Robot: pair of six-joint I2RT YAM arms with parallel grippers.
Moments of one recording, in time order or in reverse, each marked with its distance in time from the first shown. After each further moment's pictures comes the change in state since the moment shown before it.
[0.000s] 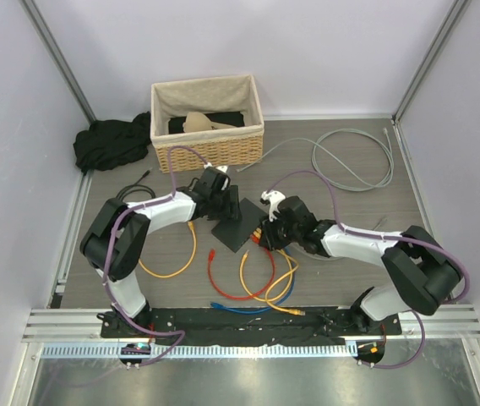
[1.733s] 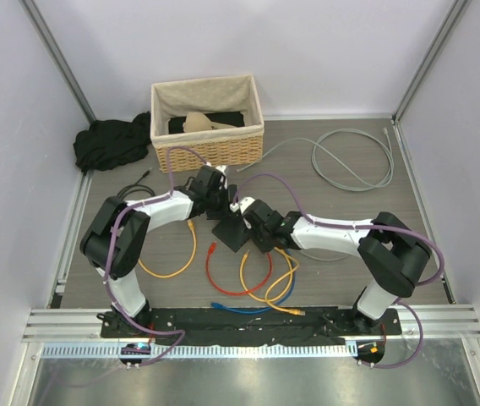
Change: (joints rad) left arm 0.025 0.014 -0.003 0.019 0.112 0.017; right arm 0.194 0.167 0.292 -0.382 0.348 -0.145
